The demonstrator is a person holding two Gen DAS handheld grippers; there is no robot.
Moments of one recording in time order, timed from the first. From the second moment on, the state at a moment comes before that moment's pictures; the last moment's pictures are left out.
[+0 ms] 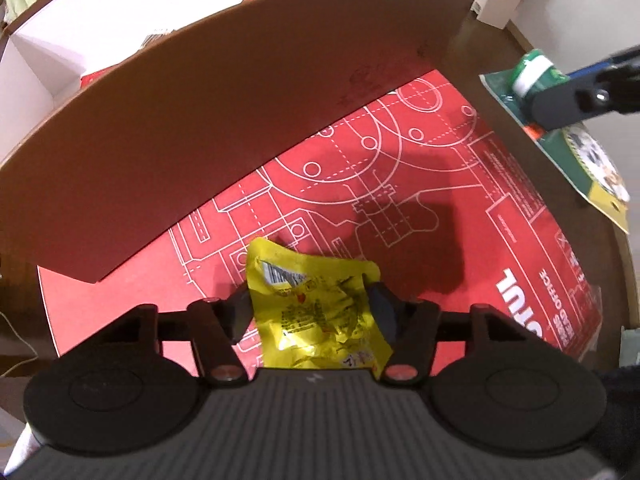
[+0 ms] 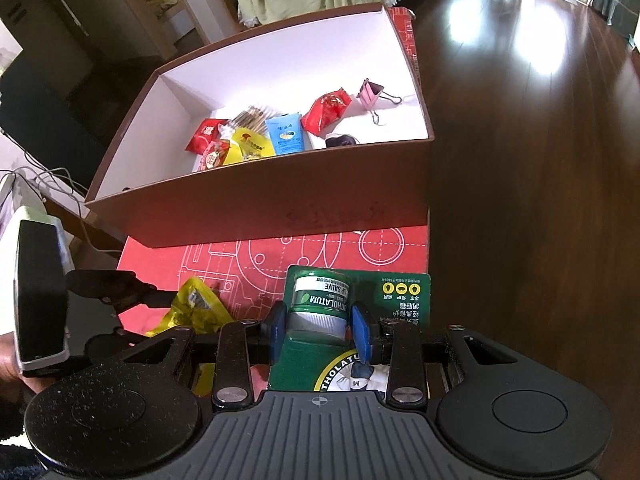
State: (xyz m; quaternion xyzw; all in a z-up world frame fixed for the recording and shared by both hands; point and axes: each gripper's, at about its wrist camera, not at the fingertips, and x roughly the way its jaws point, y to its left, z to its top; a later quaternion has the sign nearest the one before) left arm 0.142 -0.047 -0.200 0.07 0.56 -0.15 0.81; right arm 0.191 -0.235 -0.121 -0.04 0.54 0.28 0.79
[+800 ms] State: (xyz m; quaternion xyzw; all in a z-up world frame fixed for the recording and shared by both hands) left arm 0.094 0.009 -0.166 0.03 0.56 -0.17 0.81; right arm 0.189 -0.222 -0.128 -0.04 0.55 0.30 0.78
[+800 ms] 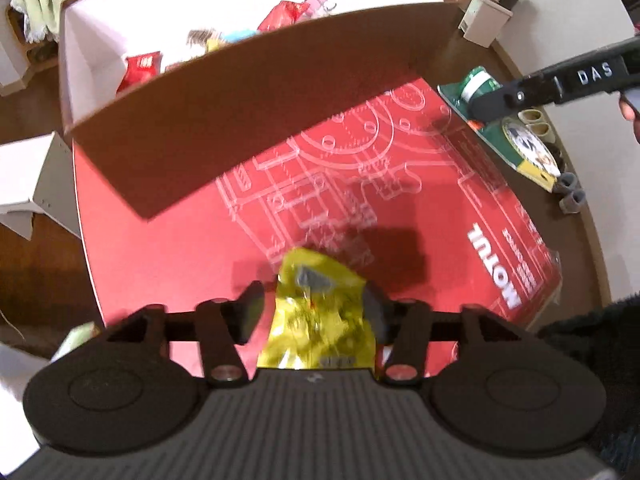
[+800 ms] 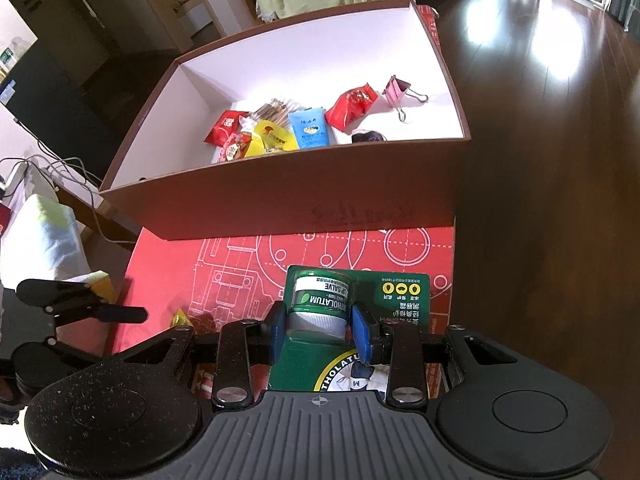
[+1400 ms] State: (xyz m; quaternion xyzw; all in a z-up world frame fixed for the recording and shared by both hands) left arm 0.088 -0.031 -0.198 0.13 0.53 -0.19 0.82; right arm 0.185 -0.228 -0.133 -0.04 0.56 0.29 0.78
